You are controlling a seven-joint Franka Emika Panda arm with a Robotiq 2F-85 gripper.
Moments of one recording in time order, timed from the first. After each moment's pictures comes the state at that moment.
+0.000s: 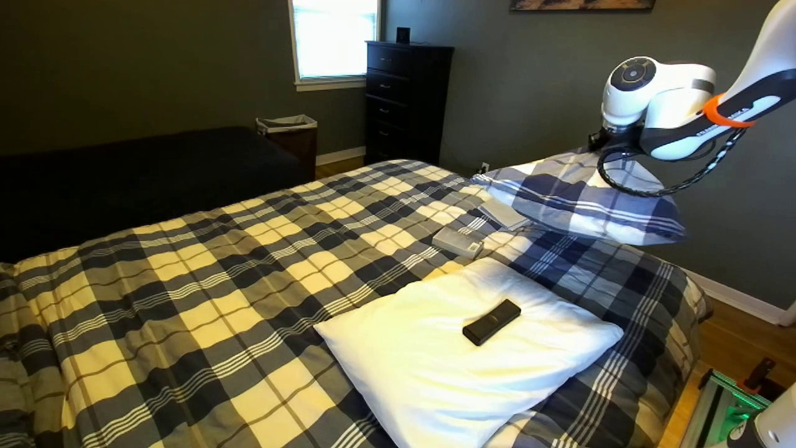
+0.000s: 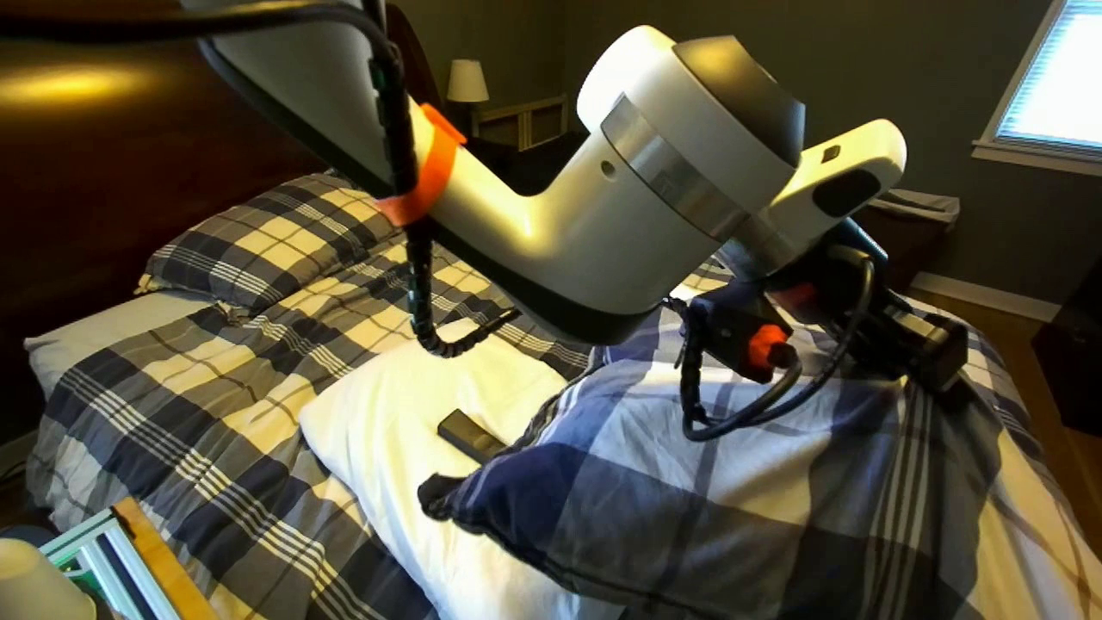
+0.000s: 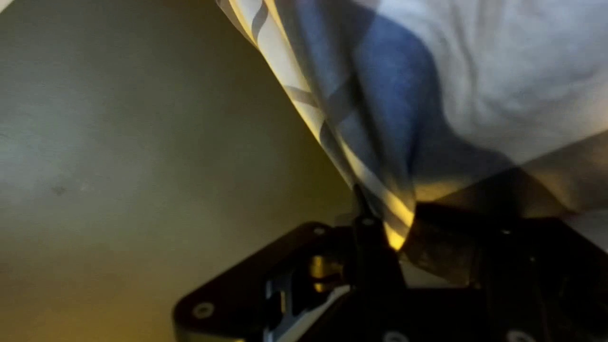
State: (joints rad) arm -0.37 0.10 -0.36 -2.07 -1.38 2.66 1.16
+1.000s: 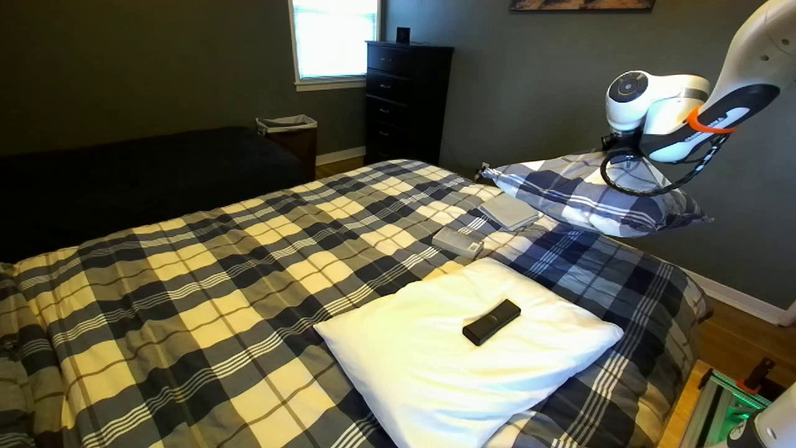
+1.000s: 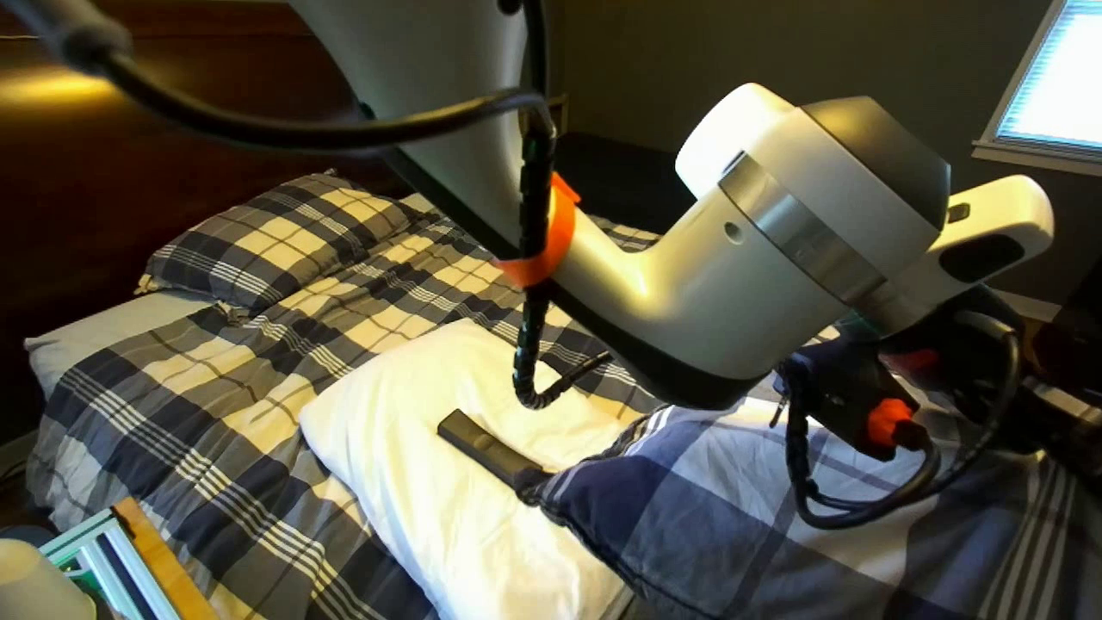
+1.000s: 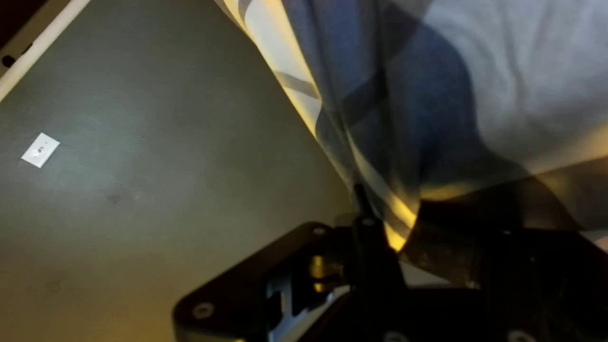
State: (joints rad) arm -0.44 0.29 -0.40 -1.88 -1.38 2.66 1.21
